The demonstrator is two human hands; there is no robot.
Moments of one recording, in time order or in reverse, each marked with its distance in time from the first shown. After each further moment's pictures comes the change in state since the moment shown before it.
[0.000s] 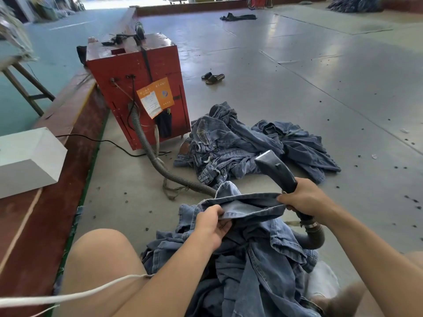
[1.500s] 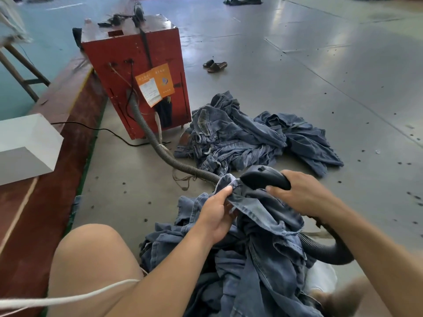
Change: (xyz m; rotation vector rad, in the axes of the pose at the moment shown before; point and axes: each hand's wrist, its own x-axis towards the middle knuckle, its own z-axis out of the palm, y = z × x) left_hand 0.005 0.001 0.007 -0.074 -0.454 0.110; right_hand -0.020 -0.035 0.003 -0.401 -0.025 -0.233
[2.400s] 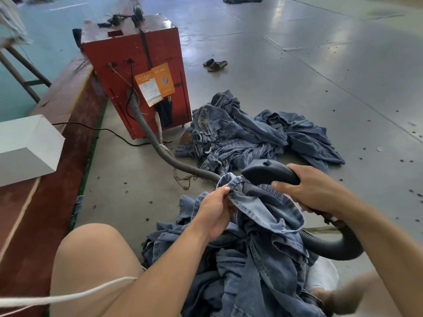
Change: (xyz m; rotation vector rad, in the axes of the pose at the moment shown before) left_hand 0.000 0.008 -0.002 0.072 -0.086 0.012; right_hand -0.006 0.006 -0.018 0.182 -0.060 -0.032
